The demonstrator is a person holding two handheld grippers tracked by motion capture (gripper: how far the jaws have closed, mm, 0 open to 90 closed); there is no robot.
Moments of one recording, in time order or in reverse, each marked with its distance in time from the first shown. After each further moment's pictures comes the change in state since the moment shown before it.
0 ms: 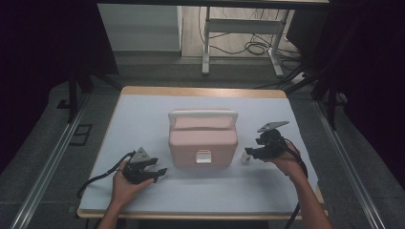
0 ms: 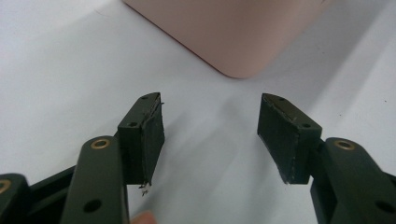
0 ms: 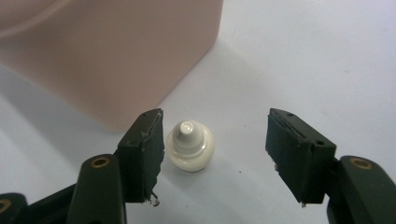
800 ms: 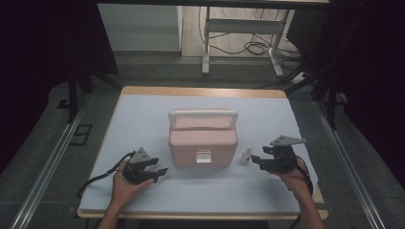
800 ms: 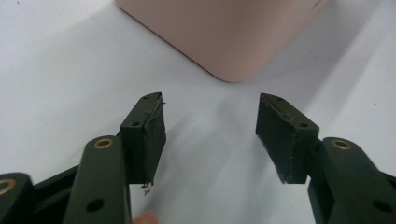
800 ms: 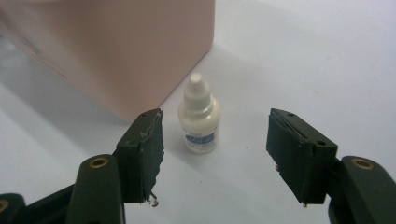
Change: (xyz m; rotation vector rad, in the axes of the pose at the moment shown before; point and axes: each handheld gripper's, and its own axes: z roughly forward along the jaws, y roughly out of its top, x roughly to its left) left arm -0.002 0.001 -0.002 -0.014 -0.010 0.002; right arm 0.010 -0.049 -0.018 -0.171 -0.013 0.086
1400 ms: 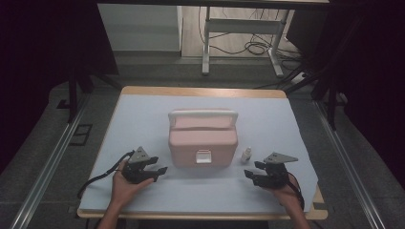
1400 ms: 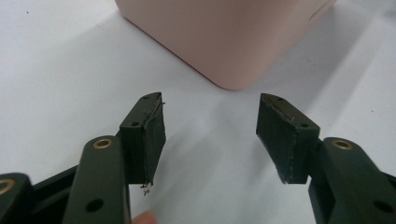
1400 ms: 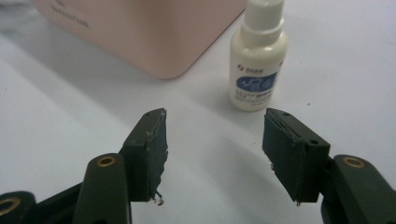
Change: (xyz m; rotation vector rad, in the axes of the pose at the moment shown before) left arm 0.000 0.002 -0.003 -0.016 0.011 0.003; right arm 0.023 -0.046 0.020 -0.009 0.063 0.011
